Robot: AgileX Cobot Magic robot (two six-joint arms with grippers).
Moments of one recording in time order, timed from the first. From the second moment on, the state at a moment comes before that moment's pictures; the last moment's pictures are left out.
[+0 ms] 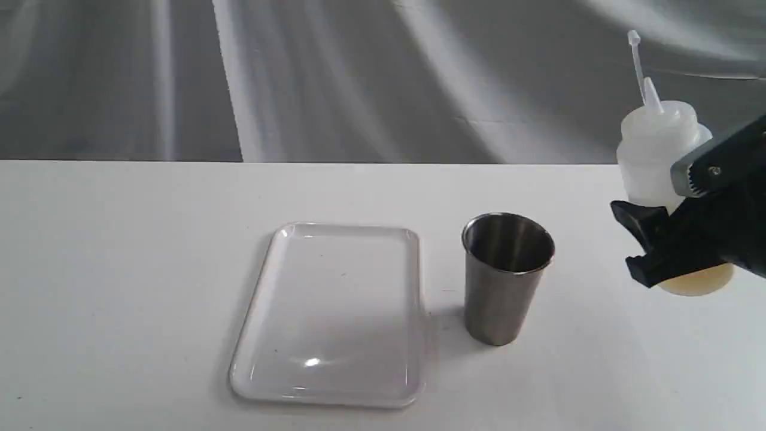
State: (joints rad) left arm 0.06 0.00 0.00 -0.02 0.27 0.04; right arm -0.20 1.53 -0.63 -0.59 -0.52 0.01
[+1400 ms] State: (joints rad) left arm 0.06 0.00 0.00 -0.02 0.27 0.04; right arm -0.14 1.68 -0.95 -1.05 -0.09 -0.14
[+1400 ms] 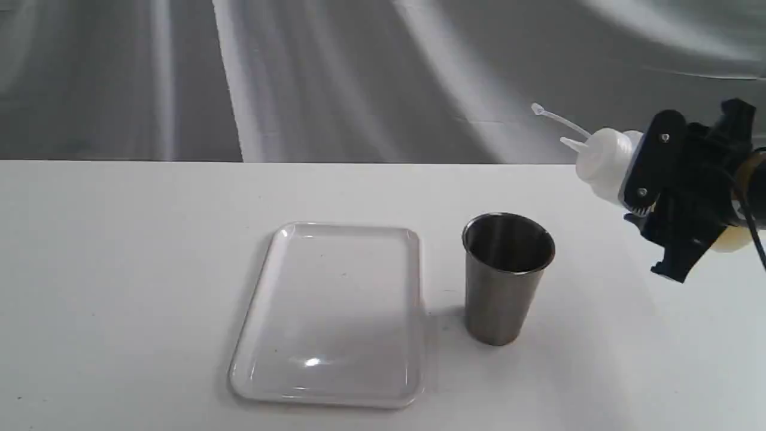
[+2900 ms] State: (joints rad) left arm 0.06 0.00 0.00 -0.02 0.27 0.04; right arm -0.01 1.71 -1.02 -1.62 0.15 -0.16
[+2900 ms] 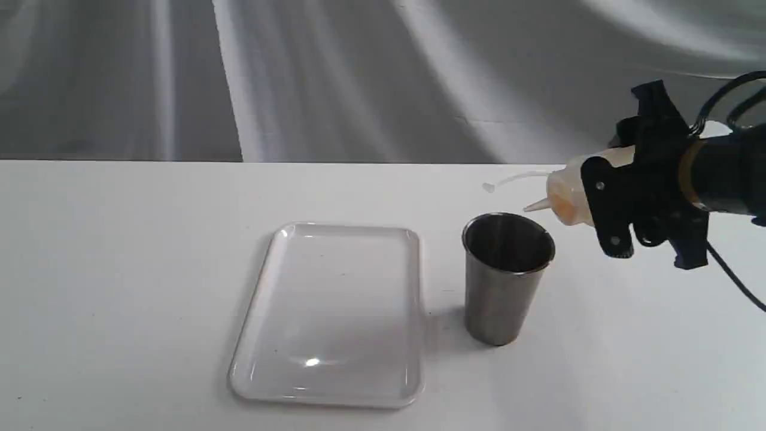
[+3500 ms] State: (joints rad) left arm 0.06 0.00 0.00 -0.02 0.27 0.04; right arm 0.06 1.72 -1.09 -1.72 0.24 -0.16
